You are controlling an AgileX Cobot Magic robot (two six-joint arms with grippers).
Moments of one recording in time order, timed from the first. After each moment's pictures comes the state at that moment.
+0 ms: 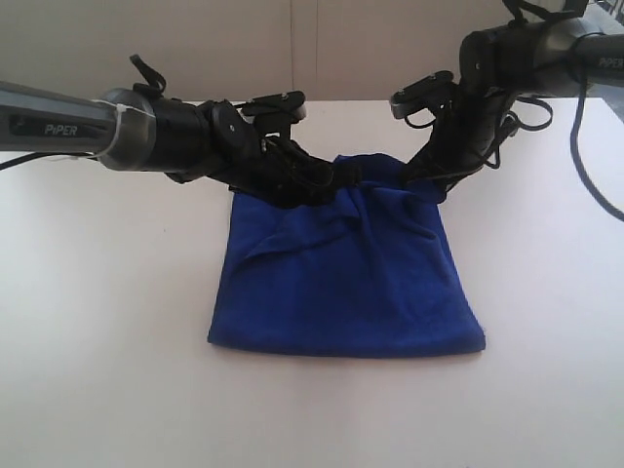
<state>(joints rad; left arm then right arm) -0.63 2.11 -1.47 -0.68 0.23 0.26 0.10 2.18 -1.68 -0.10 0.80 -0.21</state>
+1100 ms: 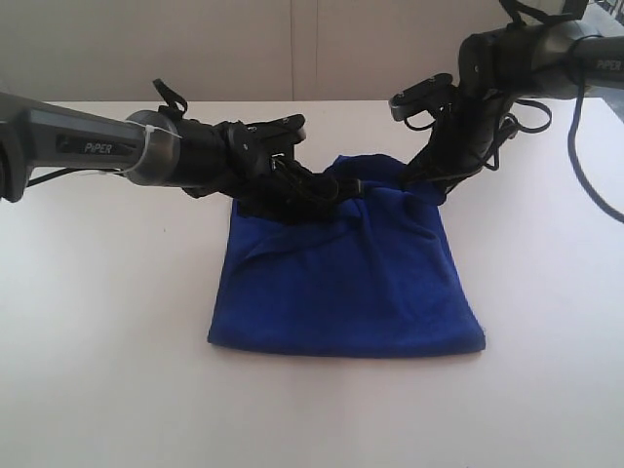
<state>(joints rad) -0.63 2.21 -1.53 -0.69 0.25 0.15 0.10 2.19 -1.68 -0.10 0.80 -0.20</state>
